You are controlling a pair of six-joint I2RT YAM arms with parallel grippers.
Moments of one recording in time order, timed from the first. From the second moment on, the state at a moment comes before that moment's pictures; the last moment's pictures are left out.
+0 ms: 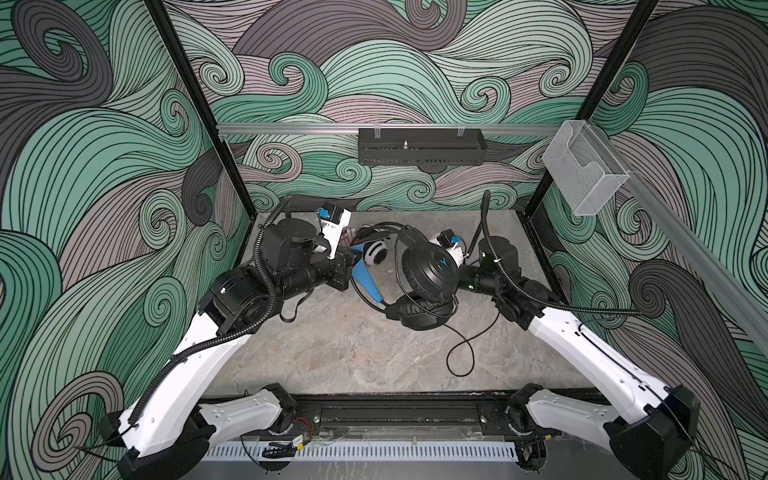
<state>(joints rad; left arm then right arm) -0.69 1.10 1.62 -0.96 0.03 -0.28 0.54 1.16 1.01 -0.26 -0.52 -0.04</state>
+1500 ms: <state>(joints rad) -0.53 1.21 1.71 -0.87 -0.09 -0.65 0.77 1.02 0.82 -0.34 -0.27 -0.08</state>
